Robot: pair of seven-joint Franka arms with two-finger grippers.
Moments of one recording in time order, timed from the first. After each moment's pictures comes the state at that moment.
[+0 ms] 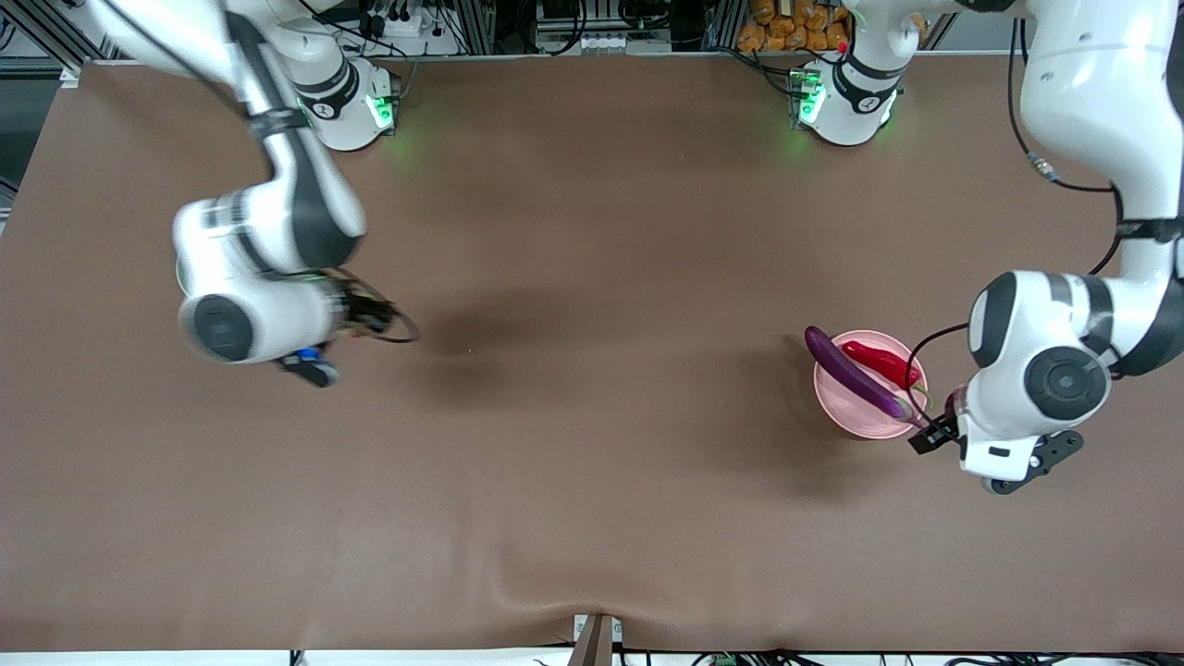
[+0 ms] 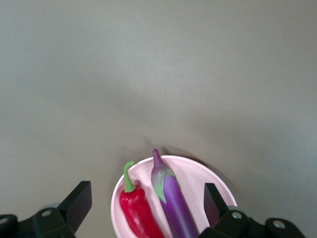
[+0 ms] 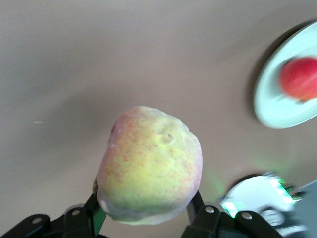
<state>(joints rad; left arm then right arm) 0.02 0.55 -0.14 -1.49 0.31 1.96 -0.71 0.23 0.36 -0.07 -1.70 0.13 1.52 0.59</state>
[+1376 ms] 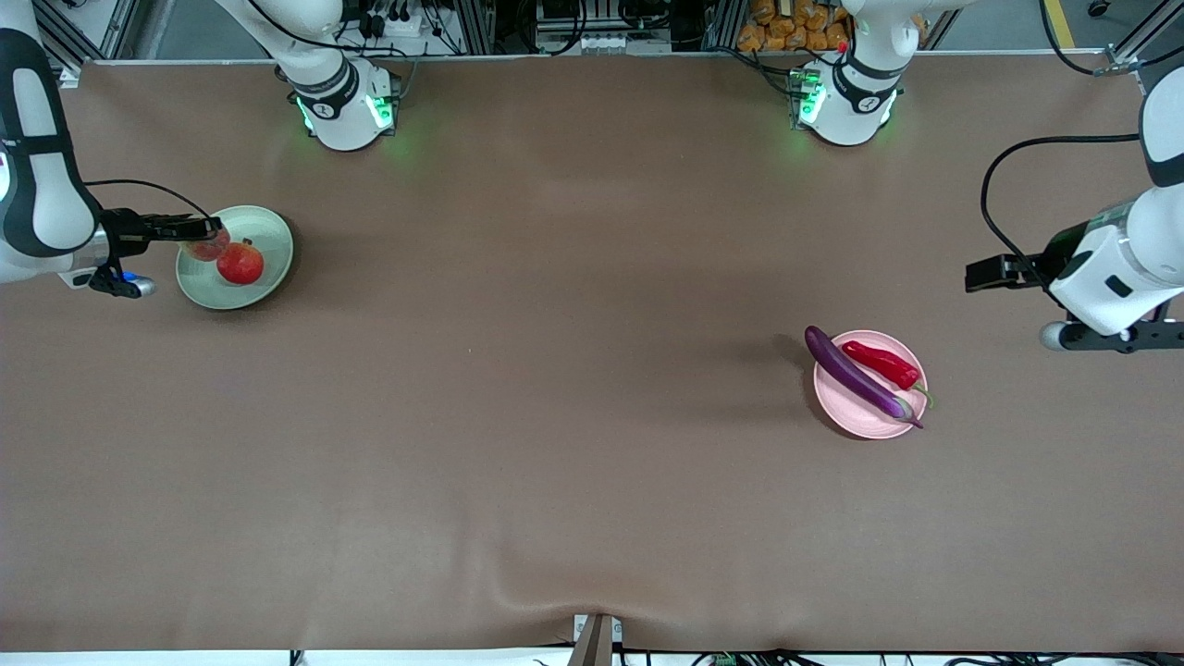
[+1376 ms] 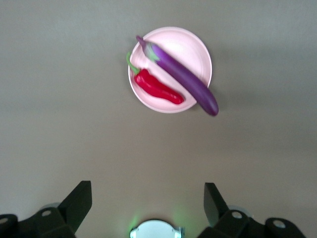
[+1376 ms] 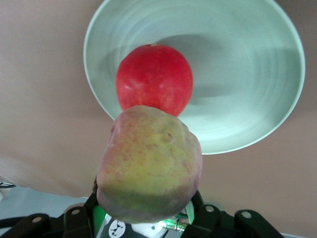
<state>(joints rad) 0.11 0.21 -0.20 -1.48 0.04 1.42 -0.09 -0.46 0.25 -0.07 -2.14 0.05 1.65 -0.39</state>
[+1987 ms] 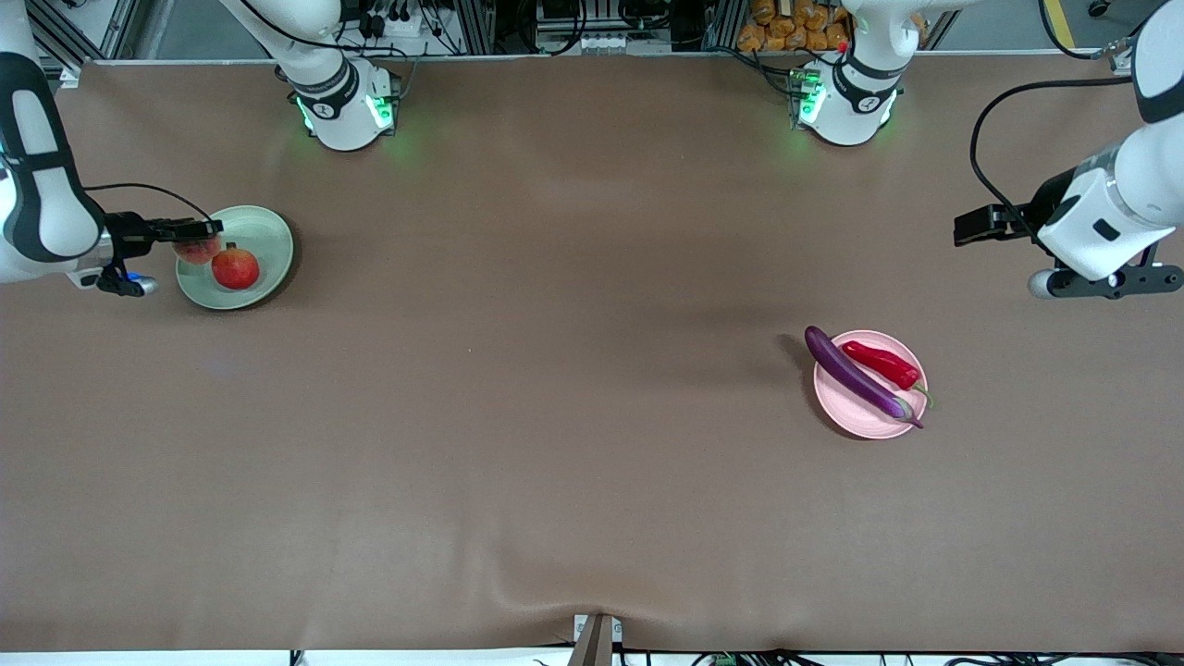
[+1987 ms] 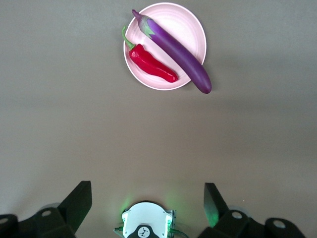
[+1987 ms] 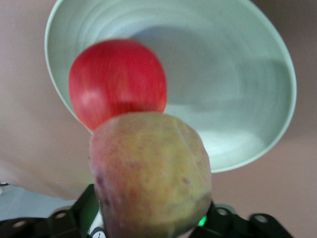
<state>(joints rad) 0.03 0.07 -0.13 -1.58 0.00 1.40 -0.14 -0.51 0.33 -0.06 -2.15 0.04 1.72 -0.44</state>
